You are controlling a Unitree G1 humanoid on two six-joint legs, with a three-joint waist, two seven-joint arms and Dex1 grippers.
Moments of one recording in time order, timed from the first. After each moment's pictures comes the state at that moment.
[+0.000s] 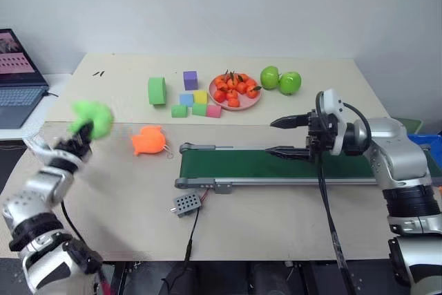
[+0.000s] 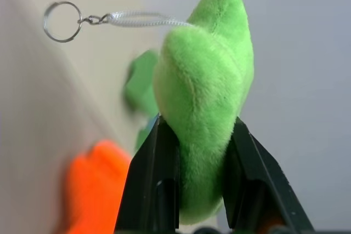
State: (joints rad) left arm -0.63 0.53 0.85 0.42 -1.09 0.78 -0.36; right arm -0.62 -0.72 0.03 0.08 0.44 0.40 1.27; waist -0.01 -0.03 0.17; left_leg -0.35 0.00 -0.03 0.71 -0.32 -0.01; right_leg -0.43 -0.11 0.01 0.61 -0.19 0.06
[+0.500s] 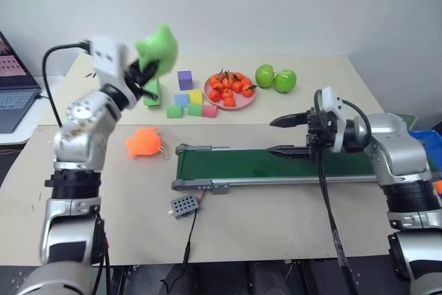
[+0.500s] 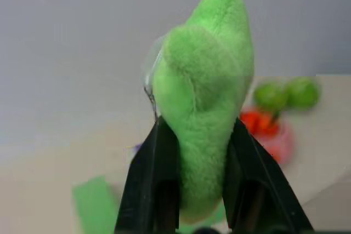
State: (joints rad) left arm -0.68 0.65 -0.04 0.15 -0.20 0.17 -0.46; right arm -0.66 -0.74 0.04 0.13 0.41 0.40 1.31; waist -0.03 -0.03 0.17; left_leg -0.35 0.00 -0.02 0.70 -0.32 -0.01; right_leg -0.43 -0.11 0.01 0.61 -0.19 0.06
